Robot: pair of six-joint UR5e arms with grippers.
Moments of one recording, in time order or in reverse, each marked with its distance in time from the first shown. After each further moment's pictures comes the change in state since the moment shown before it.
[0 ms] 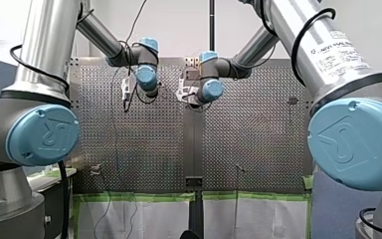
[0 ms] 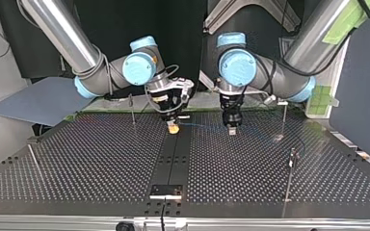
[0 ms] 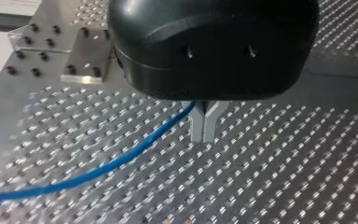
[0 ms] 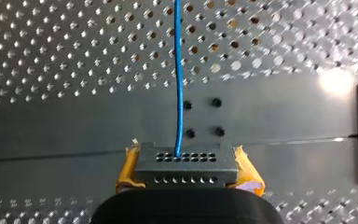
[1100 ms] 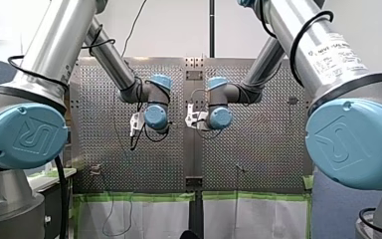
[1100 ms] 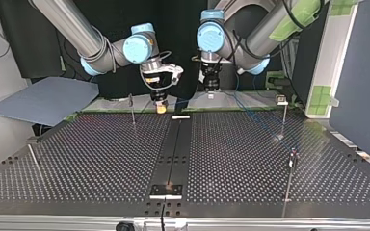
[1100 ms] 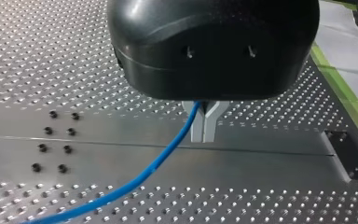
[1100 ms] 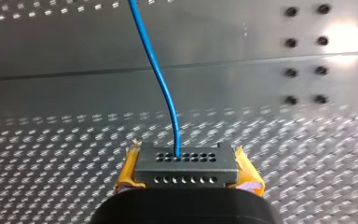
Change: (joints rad) left arm -0.162 -0.178 -0.224 0.298 -0.080 0.014; right arm -0.027 0.017 0.291 -0.291 0.100 -0.028
